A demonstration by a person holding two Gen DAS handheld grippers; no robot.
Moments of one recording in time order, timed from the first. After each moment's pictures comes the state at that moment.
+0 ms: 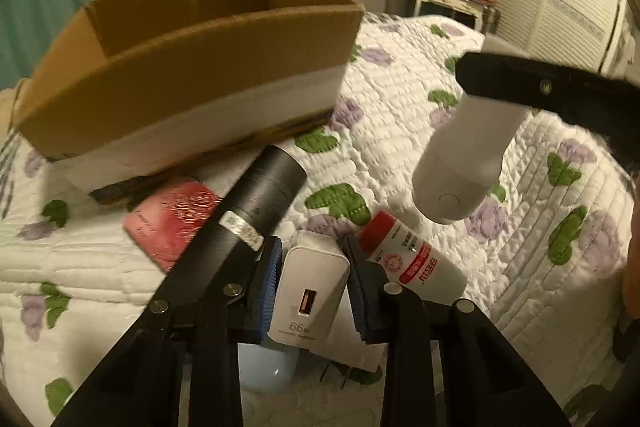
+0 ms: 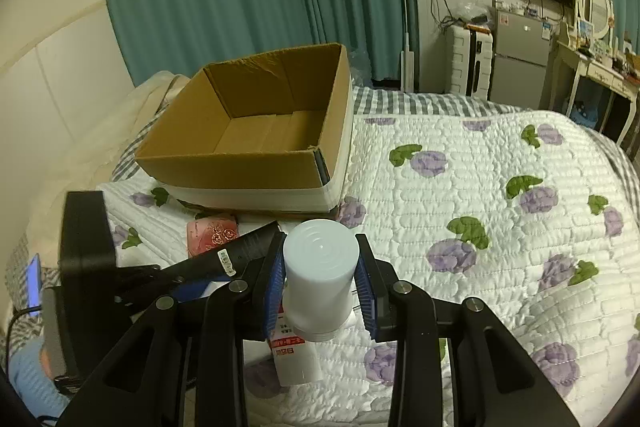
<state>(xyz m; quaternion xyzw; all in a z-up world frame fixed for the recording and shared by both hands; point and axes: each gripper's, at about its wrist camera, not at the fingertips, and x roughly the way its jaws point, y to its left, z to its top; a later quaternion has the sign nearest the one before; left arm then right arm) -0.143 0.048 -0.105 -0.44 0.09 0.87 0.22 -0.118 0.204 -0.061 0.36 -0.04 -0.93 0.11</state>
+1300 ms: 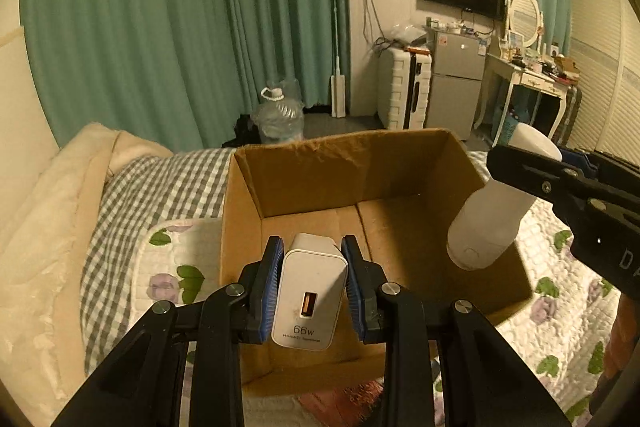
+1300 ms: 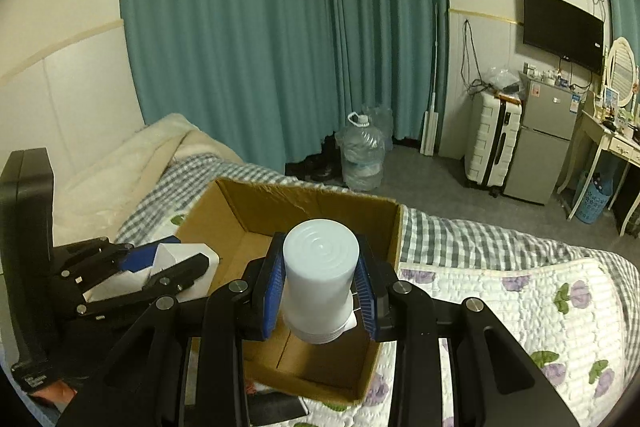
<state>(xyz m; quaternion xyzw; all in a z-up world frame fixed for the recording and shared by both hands) -0.244 0.013 -0.012 -0.34 0.06 0.94 0.06 -0.248 0.144 0.015 0.29 0.01 -0.95 0.14</state>
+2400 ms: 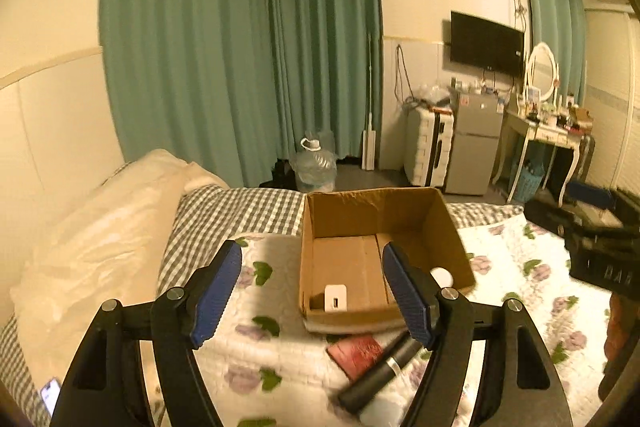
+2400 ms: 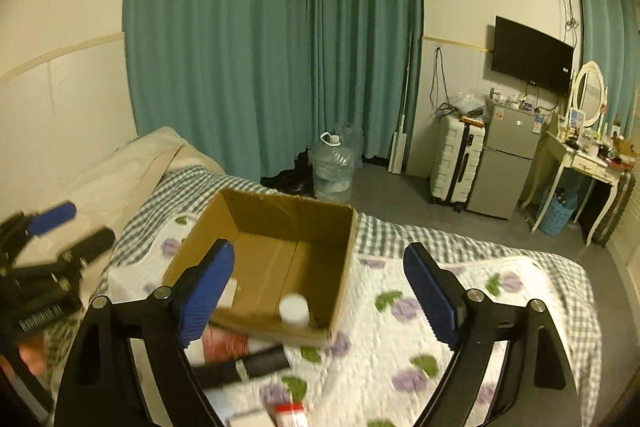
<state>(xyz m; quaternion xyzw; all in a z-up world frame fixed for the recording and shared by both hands) -0.091 -0.028 0.081 -0.25 0.02 0.97 0.01 -0.132 0.166 0.081 0.25 0.04 -0.96 0.09</state>
